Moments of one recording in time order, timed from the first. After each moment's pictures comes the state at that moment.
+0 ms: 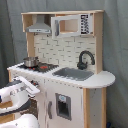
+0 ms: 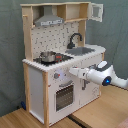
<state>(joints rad) -0.80 -1.49 1.45 -2.50 -0.65 3.23 0.02</state>
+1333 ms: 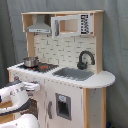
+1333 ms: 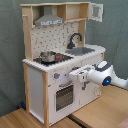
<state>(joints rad) -0.80 -1.49 1.45 -2.50 -0.65 3.23 -0.42</state>
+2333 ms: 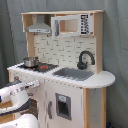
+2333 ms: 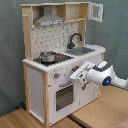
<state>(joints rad) -0.80 -1.50 1.45 -2.50 -0.65 3.23 -0.73</state>
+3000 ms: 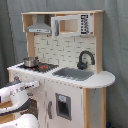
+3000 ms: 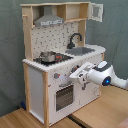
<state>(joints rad) -0.80 -1.50 1.45 -2.50 -0.65 3.23 -0.67</state>
